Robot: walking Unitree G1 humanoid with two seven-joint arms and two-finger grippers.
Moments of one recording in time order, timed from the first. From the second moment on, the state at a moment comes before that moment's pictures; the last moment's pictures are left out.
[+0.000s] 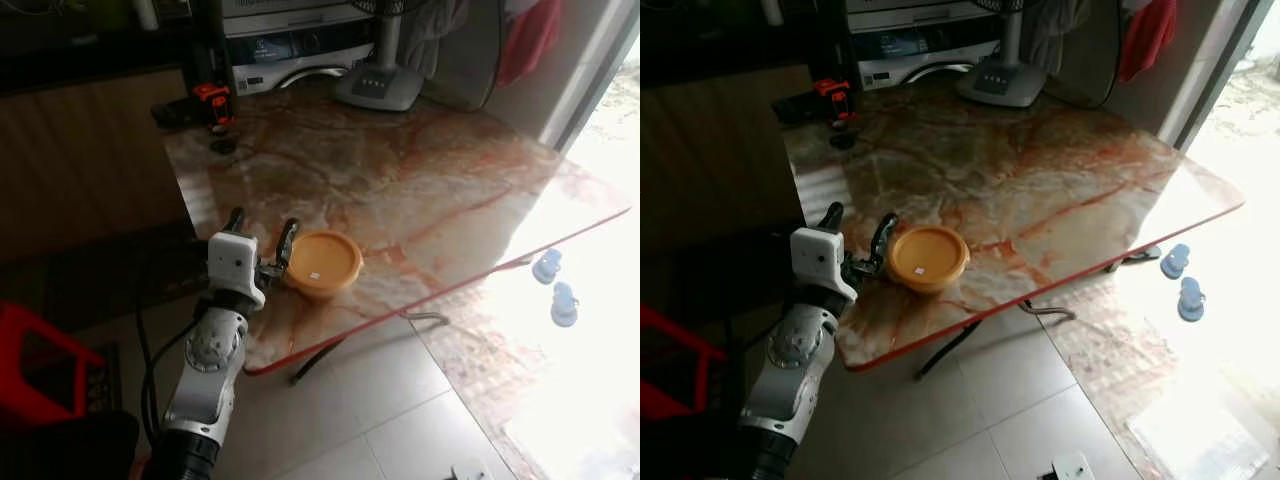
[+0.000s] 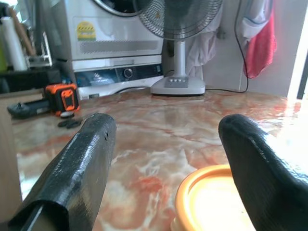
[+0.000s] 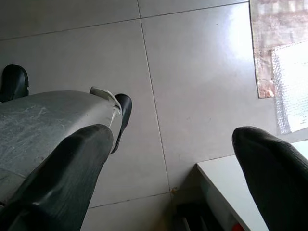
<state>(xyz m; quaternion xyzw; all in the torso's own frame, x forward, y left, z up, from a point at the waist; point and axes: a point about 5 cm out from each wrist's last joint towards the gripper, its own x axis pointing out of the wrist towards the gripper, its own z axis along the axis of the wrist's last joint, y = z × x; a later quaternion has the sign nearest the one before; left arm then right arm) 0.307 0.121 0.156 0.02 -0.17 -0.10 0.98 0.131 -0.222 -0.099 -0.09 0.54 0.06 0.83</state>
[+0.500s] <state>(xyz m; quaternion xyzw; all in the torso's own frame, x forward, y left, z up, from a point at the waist) 0.312 0.121 0.155 -0.06 -0.15 -0.09 0.98 0.131 -0.218 -0.100 -0.09 0.54 0.07 0.83</state>
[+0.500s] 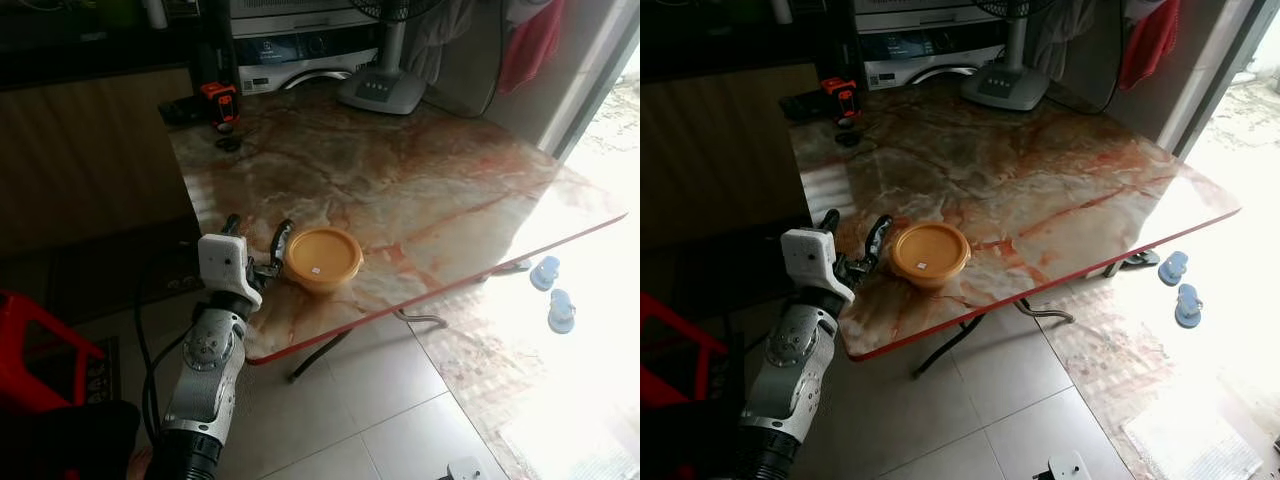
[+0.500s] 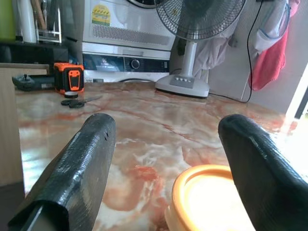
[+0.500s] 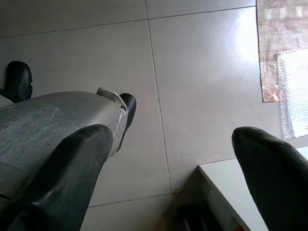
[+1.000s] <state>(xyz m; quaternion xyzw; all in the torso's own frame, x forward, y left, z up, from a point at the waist) 0.315 0.119 0.155 -0.07 -0.15 -0.10 0.98 0.131 -0.218 -0.100 -0.09 0.54 0.07 0.83</state>
